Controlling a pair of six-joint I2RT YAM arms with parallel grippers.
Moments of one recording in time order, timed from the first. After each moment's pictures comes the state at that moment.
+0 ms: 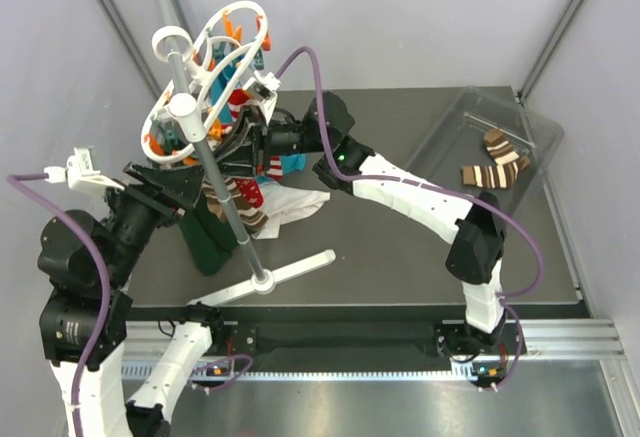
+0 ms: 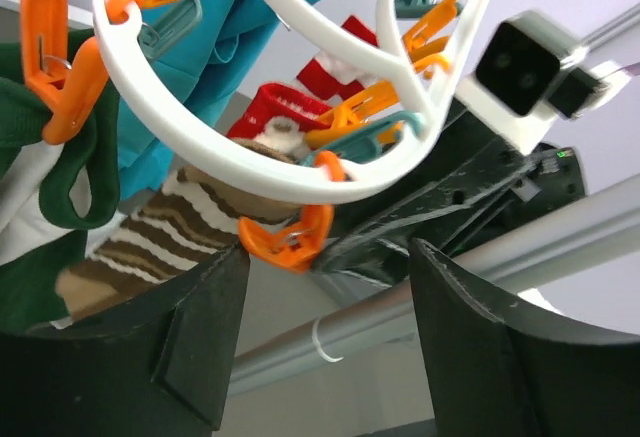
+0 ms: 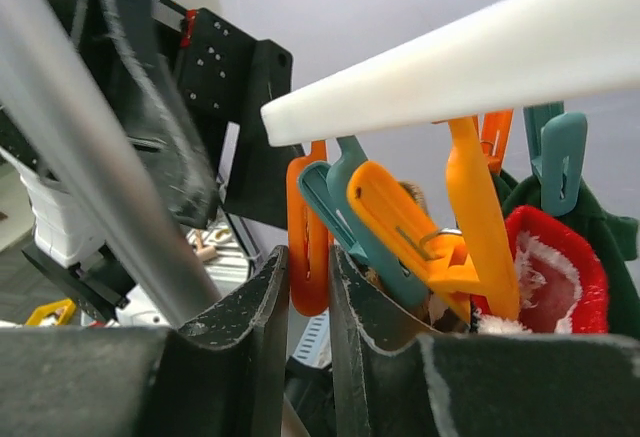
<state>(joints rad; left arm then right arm) -0.12 0.64 1.45 -0.82 0.15 -0.78 0.98 1.95 1.90 0.50 -0.88 0.62</state>
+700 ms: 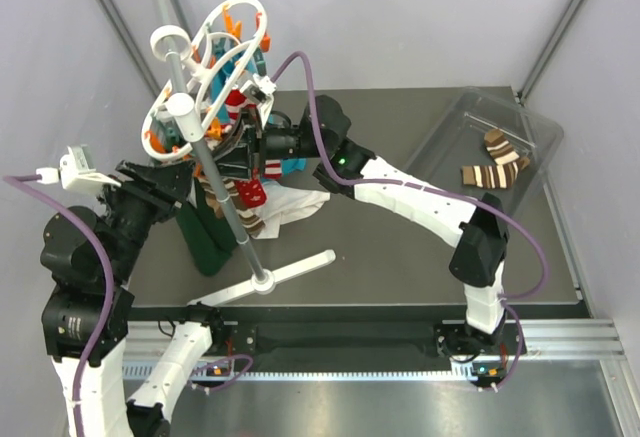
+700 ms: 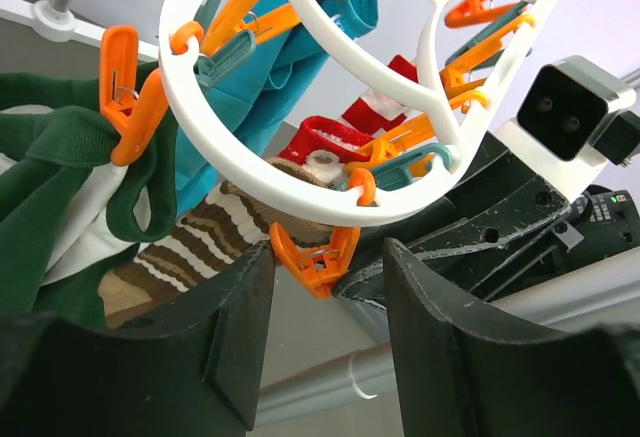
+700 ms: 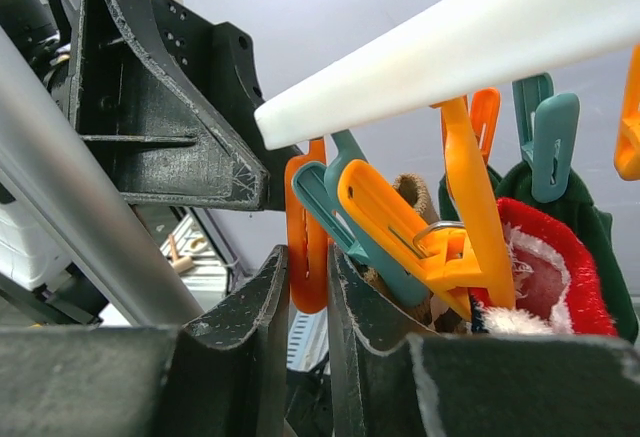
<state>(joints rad) -0.12 0.64 1.44 -0.80 0.03 -0.74 1.01 1.92 1.88 0.41 -0.77 0.55</state>
